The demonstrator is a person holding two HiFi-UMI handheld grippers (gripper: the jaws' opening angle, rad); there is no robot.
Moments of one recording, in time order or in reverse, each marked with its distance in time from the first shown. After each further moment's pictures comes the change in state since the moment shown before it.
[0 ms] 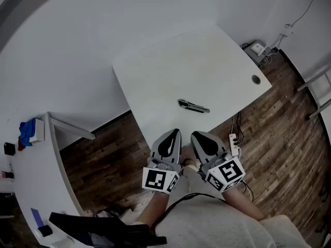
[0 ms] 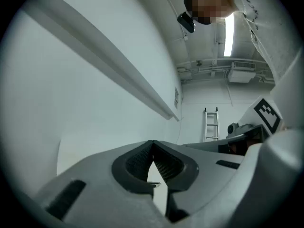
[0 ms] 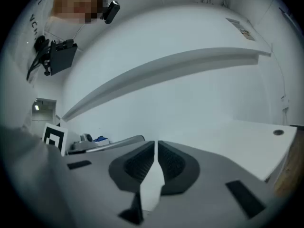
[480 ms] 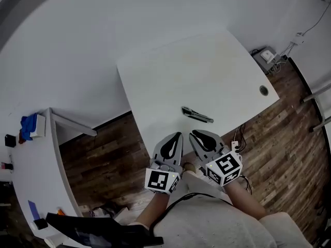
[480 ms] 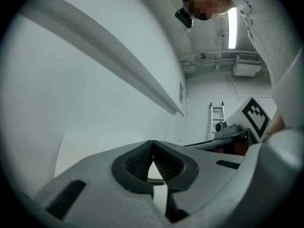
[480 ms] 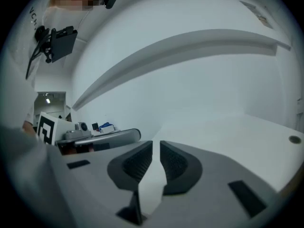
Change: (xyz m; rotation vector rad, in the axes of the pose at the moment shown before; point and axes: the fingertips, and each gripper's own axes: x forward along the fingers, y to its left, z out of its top) left arm 0.032 0.015 -0.030 0.014 0.057 0.035; right arm 0.045 -0.040 -0.033 -0.051 0.164 0.101
